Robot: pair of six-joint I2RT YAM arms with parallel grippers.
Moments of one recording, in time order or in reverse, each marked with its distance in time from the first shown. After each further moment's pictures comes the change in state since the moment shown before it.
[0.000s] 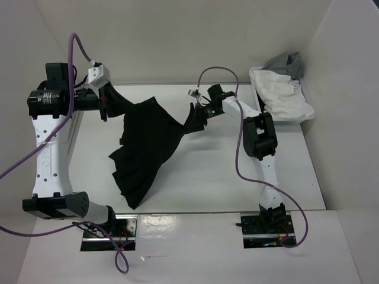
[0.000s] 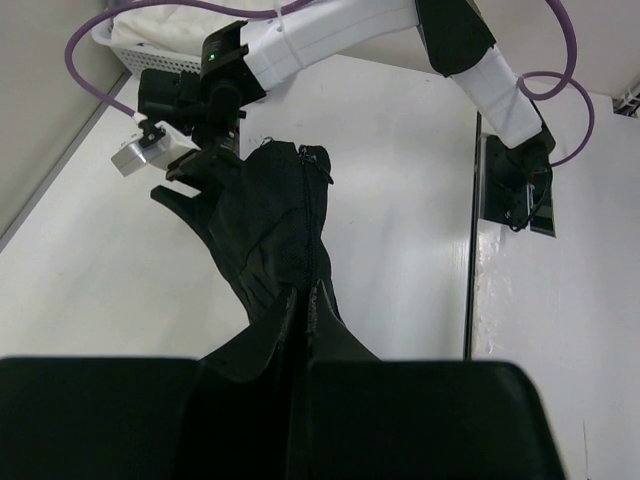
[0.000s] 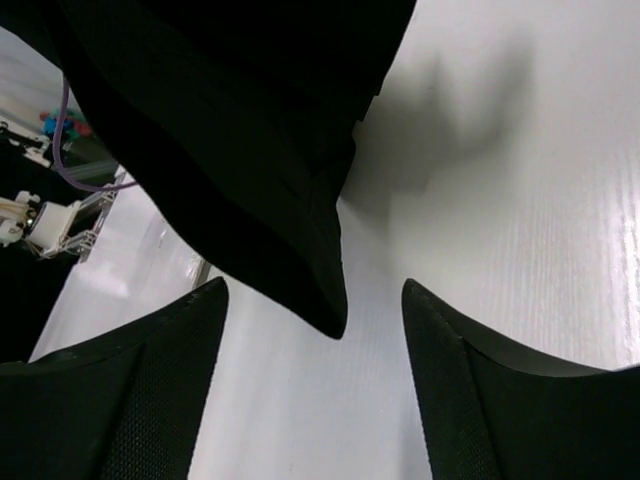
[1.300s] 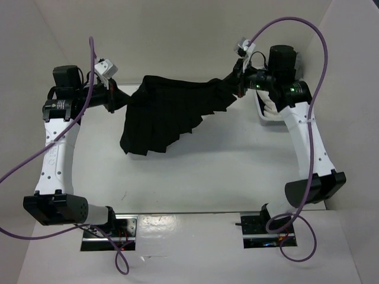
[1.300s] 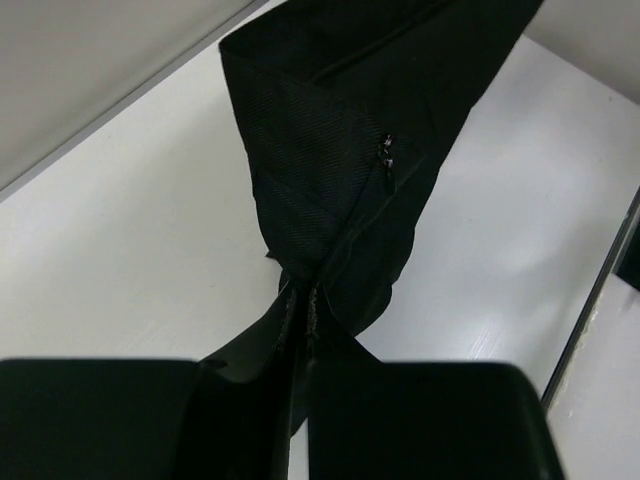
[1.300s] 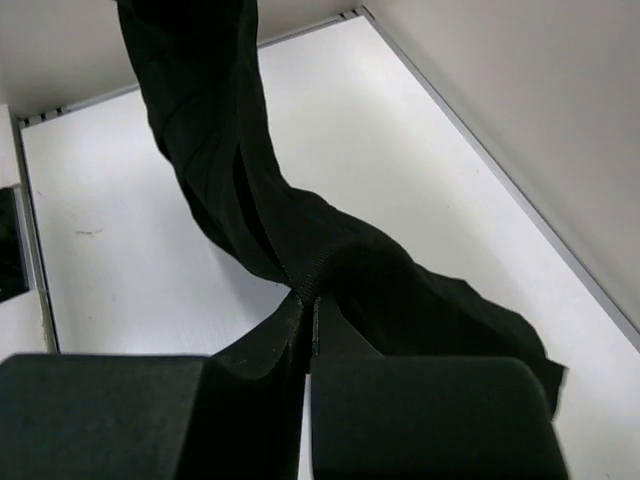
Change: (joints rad) left arm -0.006 -0.056 -0.286 0.513 -0.390 -0.423; right arm -0.153 -0.803 -0.072 0.148 0.580 0.290
